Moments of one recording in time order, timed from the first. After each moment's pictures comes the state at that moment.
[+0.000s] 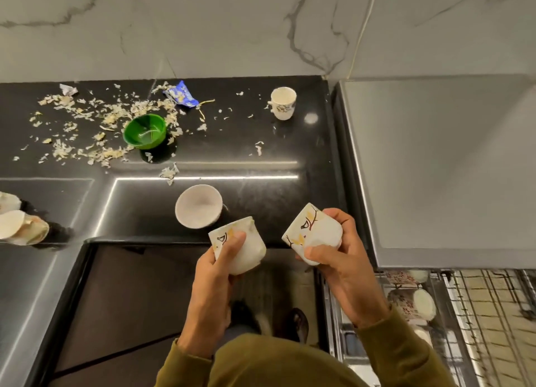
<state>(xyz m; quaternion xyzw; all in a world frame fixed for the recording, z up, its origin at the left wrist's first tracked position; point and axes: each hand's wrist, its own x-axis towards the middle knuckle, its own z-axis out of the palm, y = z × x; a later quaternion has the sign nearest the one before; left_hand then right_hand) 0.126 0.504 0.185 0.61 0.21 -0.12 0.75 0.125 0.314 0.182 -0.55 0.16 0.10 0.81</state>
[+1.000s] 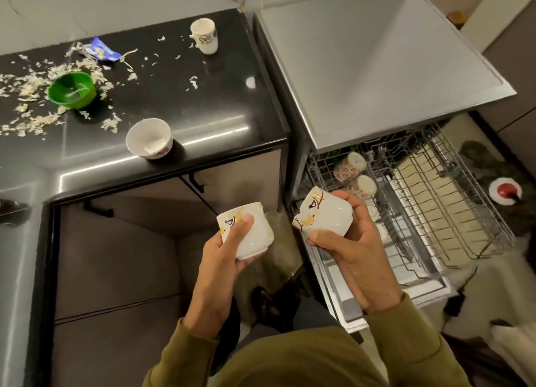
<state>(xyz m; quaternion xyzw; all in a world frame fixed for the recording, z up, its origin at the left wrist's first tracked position) -0.048 0.502 0.189 0.62 0.15 -0.28 0.72 -0.110 0.320 0.181 -0.52 0.27 -0.05 0.81</state>
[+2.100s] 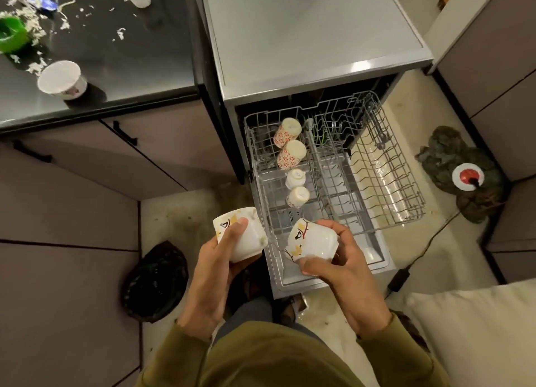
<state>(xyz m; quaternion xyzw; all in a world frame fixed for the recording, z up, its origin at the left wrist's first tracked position) -0.266 0.303 0.179 0.60 0.21 -0.27 0.72 -0.342 0.130 0.147 -0.56 0.31 0.07 0.77</state>
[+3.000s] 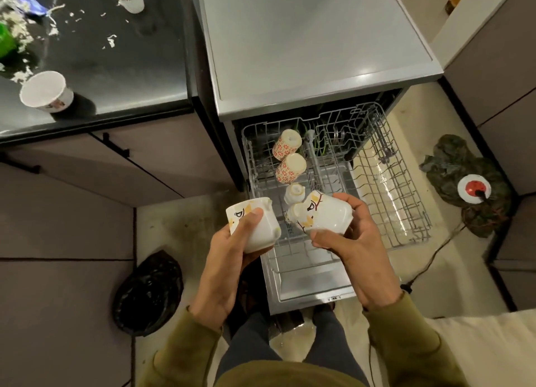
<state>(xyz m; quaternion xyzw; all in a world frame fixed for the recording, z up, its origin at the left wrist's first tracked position) -0.203 0.257 0.160 0.61 0.21 -0.28 0.71 -0.257 0.076 0.147 -0.59 0.29 0.00 0.75</state>
